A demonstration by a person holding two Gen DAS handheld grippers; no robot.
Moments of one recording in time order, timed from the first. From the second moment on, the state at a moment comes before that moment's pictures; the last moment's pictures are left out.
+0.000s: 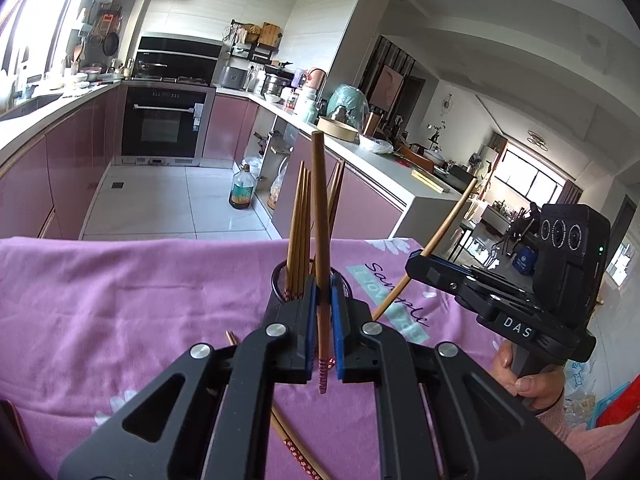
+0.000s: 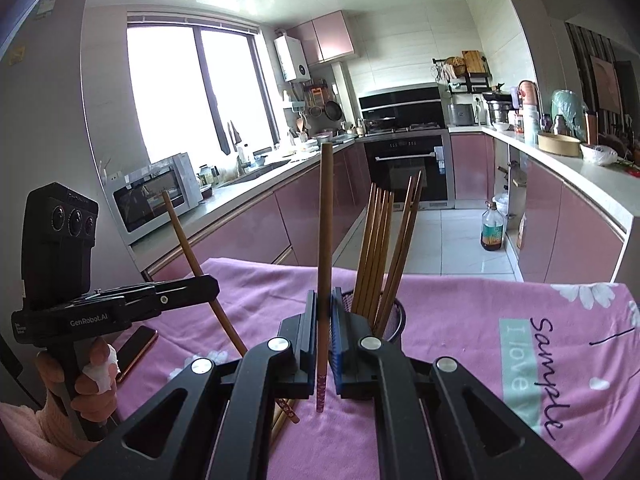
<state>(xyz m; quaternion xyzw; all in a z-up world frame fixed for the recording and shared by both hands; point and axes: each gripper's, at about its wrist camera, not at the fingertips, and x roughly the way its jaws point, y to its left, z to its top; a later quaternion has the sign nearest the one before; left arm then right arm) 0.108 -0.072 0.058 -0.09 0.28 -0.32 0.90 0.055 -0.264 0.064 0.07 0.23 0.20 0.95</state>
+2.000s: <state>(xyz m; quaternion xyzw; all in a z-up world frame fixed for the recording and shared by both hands) 0.137 -0.106 0.083 -0.03 0.26 -0.27 0.93 0.101 -0.259 0.086 0.06 0.22 0.17 0.96</state>
